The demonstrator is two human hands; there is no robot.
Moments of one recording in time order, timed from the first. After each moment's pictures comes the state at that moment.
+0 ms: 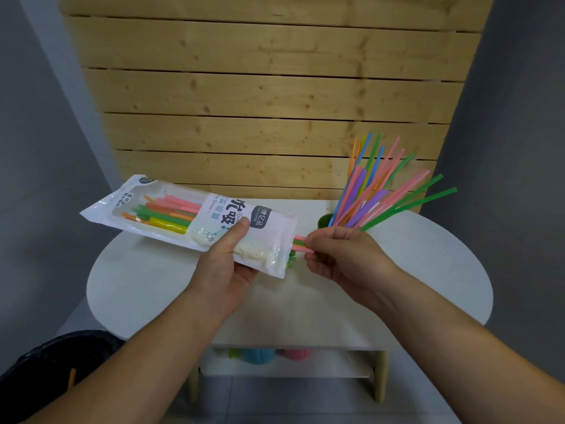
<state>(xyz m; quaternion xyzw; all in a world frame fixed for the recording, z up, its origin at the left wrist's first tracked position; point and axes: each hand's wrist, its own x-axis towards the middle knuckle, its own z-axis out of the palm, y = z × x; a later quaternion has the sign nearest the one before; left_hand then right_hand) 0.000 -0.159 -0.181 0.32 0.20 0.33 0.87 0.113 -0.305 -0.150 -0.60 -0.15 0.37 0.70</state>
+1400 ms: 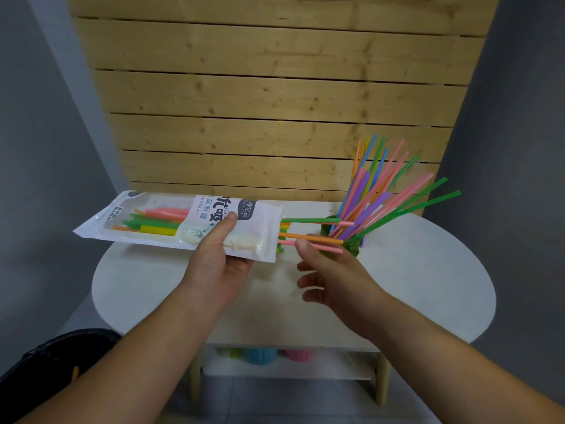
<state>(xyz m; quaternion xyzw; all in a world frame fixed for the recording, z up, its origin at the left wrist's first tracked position) -0.005 -0.149 -0.170 0.26 0.20 0.35 0.88 0.087 -0.308 -0.166 -0.62 -0.21 0.36 0.66</state>
